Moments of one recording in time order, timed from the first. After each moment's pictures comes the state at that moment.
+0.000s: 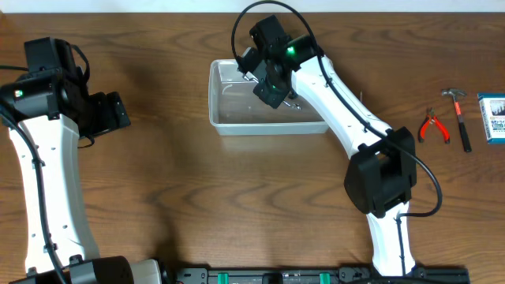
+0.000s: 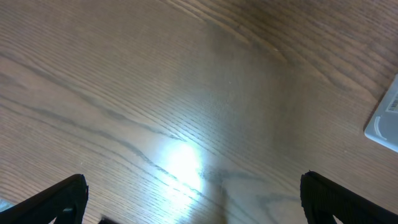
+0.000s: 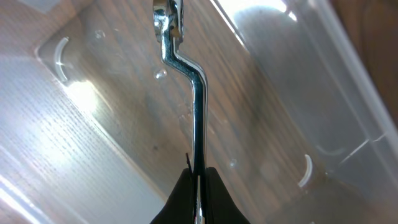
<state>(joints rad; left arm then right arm) 0.25 1.51 1.60 -1.35 -0.11 -0.15 0.53 2.22 2.04 -1.08 0.01 -0.39</state>
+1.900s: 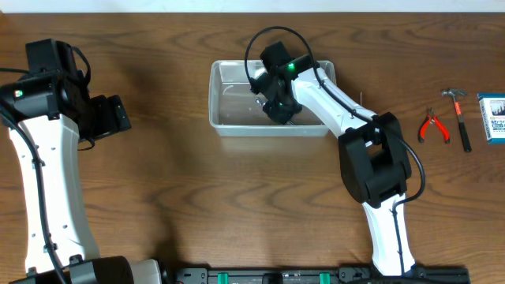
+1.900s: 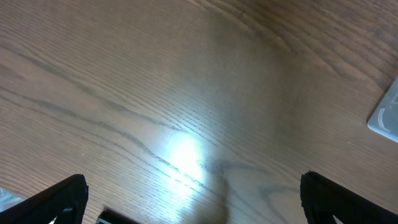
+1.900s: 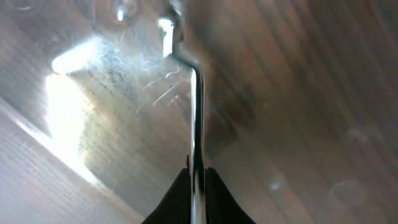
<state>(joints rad) 0.25 1.51 1.60 -1.38 -0.11 -0.15 0.49 2.30 1.85 -0.96 -0.03 -0.35</state>
